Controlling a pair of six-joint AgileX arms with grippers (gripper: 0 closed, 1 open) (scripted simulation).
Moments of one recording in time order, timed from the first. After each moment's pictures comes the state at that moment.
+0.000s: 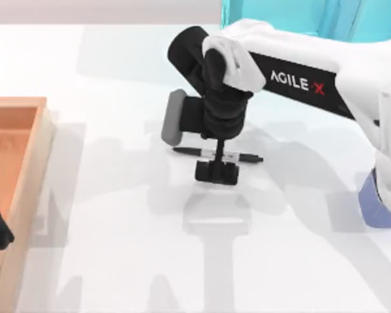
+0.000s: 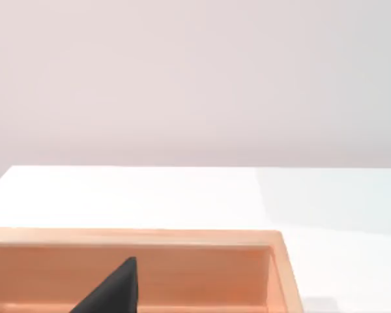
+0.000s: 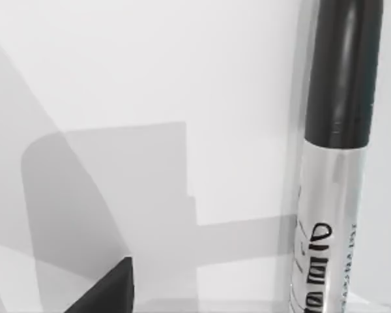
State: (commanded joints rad) left arm 0.00 0.00 0.00 0.00 0.00 0.00; right arm 0.63 2.52 2.04 -0.96 0.15 -0.77
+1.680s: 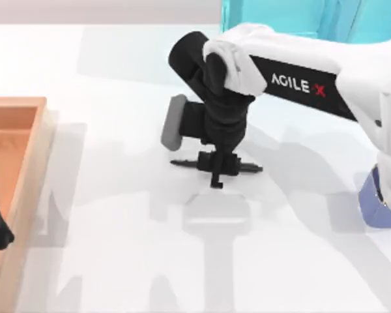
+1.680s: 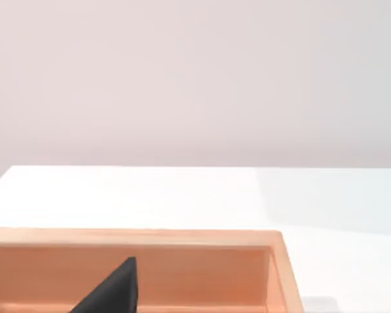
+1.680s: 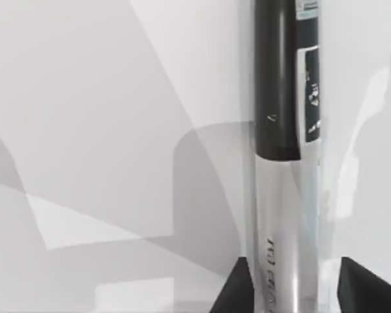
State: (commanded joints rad) left arm 0.00 0.00 0.00 0.00 0.00 0.00; right arm 0.64 2.45 2.01 -0.99 0.11 -0.73
